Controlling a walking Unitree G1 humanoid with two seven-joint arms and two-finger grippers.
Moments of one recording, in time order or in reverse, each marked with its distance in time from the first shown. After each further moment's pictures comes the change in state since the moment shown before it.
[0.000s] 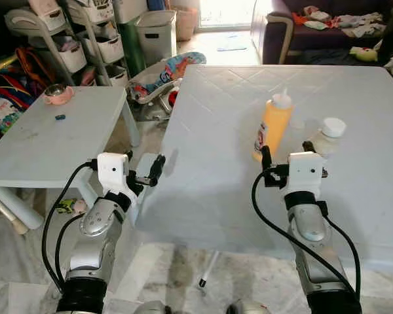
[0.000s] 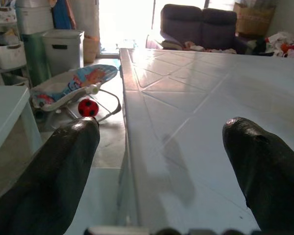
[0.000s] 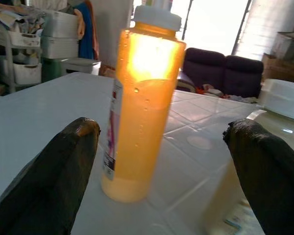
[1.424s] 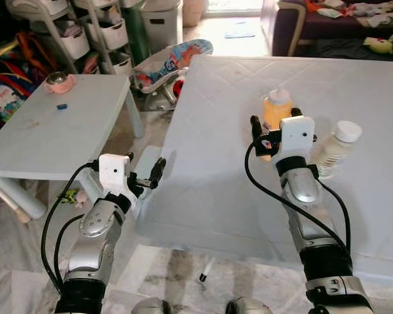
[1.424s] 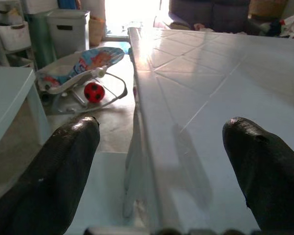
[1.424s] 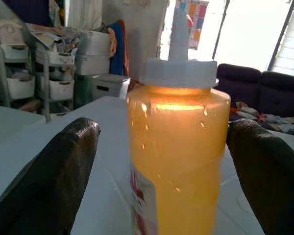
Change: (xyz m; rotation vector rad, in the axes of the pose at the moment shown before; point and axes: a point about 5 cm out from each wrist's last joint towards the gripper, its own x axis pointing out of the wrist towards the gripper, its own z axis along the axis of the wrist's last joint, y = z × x) left arm -0.003 -0.001 -0.004 0.018 0.035 -0.008; right arm 0.052 0.009 0.030 0.035 -0.105 0.102
